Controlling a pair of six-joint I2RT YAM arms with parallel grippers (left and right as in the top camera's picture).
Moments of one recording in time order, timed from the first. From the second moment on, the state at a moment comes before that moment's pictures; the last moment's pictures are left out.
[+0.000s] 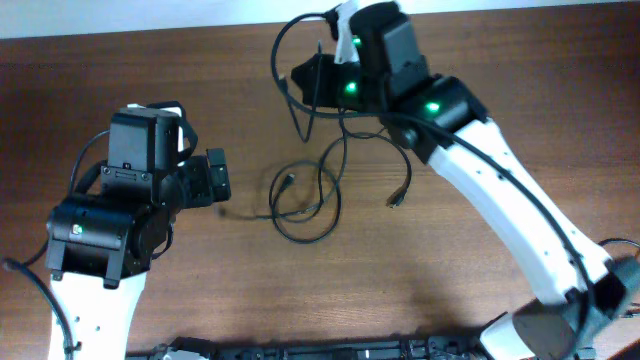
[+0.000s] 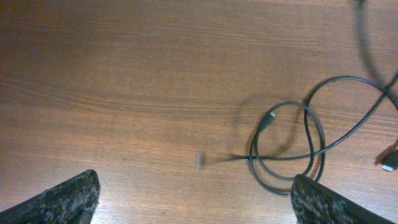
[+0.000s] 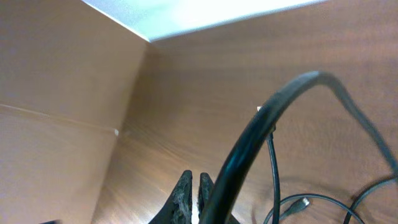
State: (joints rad) left arm -0.22 1.19 1.51 -1.28 -0.19 -0.23; right arm 0.53 1.68 1.74 -0.59 -0.31 0.67
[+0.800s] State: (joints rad) left arm -0.22 1.19 1.51 -1.28 -0.19 -0.23; right arm 0.53 1.58 2.43 -0.85 0.23 0.35
